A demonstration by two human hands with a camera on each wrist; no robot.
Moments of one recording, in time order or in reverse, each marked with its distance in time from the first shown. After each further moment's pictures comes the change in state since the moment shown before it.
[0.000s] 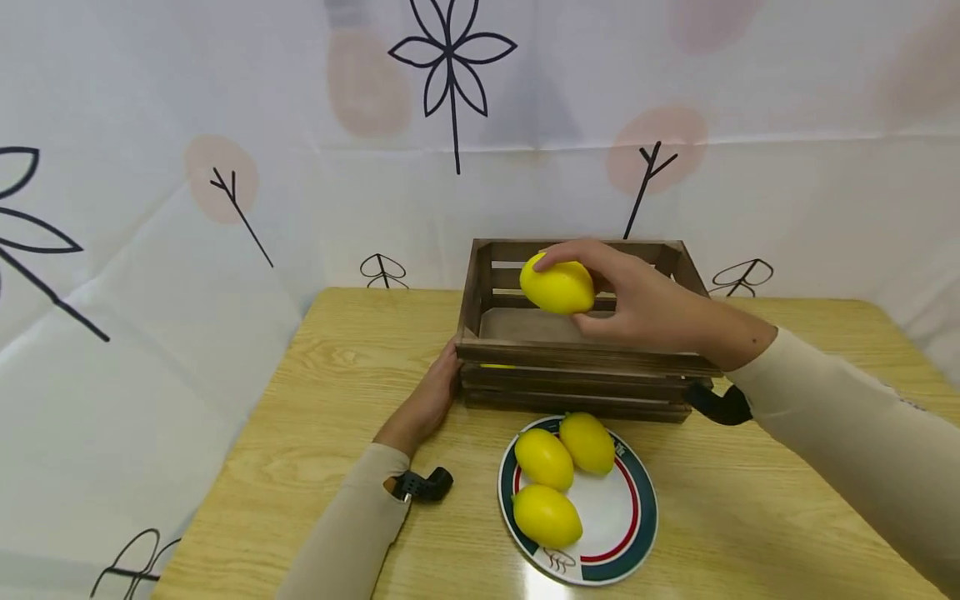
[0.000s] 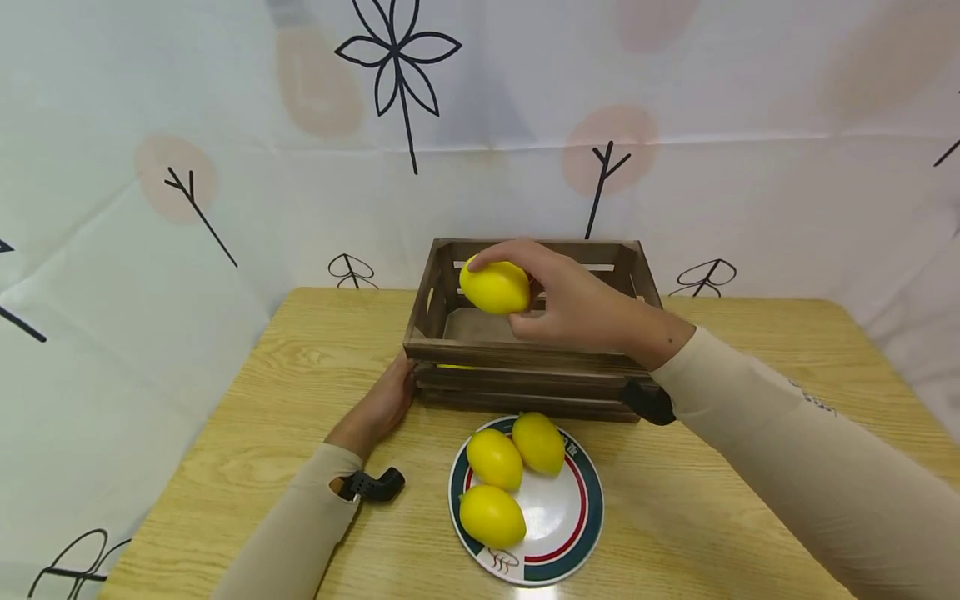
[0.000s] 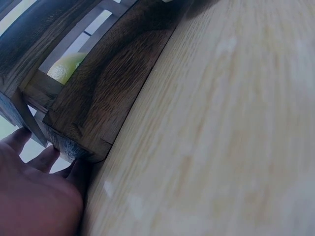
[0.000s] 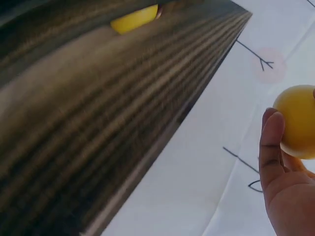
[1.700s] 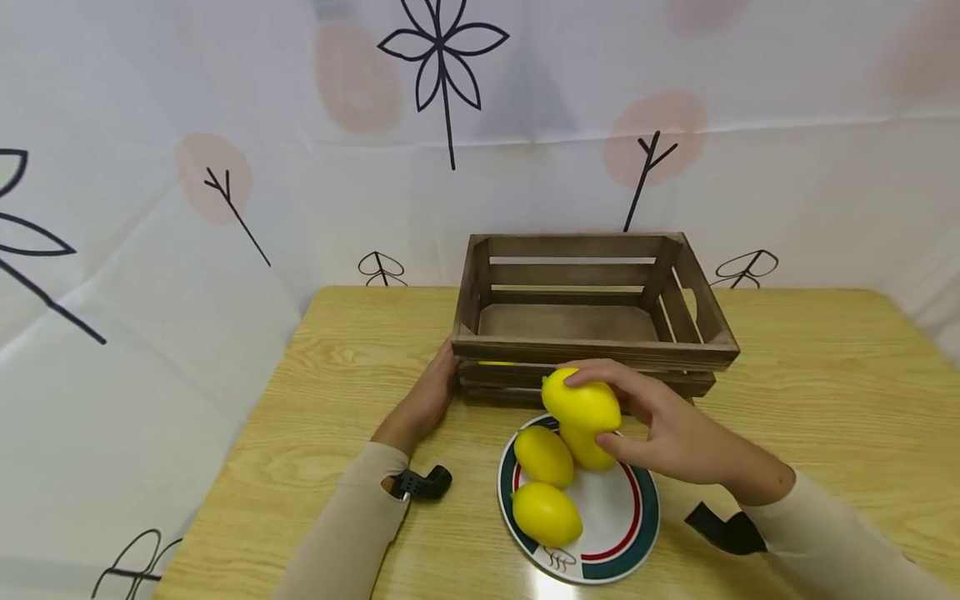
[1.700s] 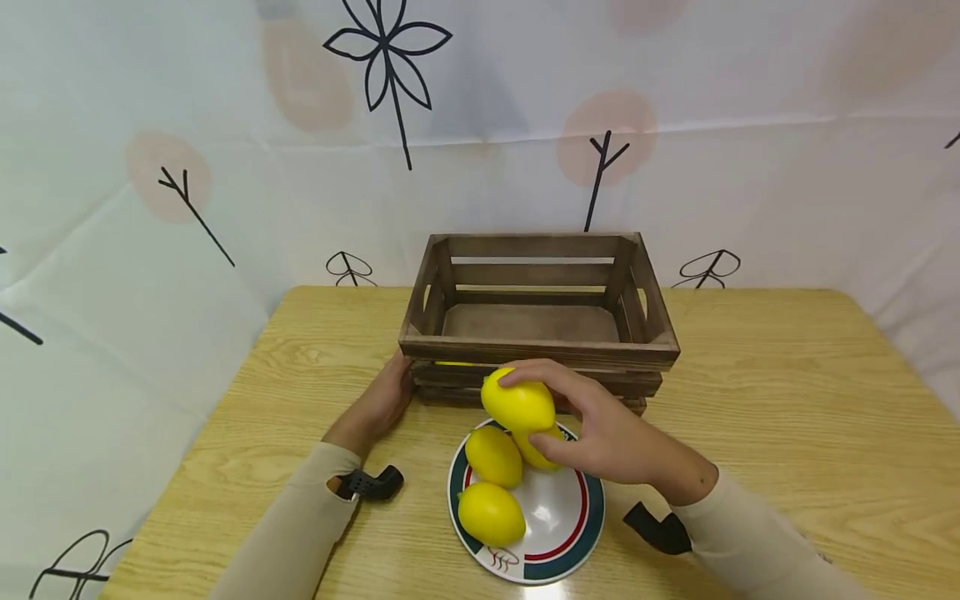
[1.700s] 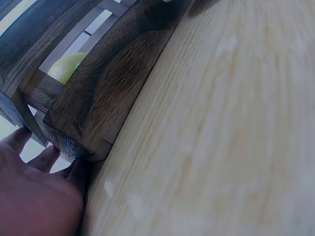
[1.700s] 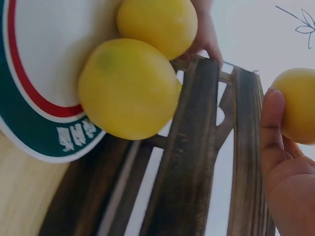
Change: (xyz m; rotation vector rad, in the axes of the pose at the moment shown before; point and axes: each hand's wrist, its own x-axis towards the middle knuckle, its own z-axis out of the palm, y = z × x) left_hand 0.001 0.001 -0.001 -0.017 -0.005 -0.028; right_hand -0.101 0.015 0.077 0.325 0.032 0.029
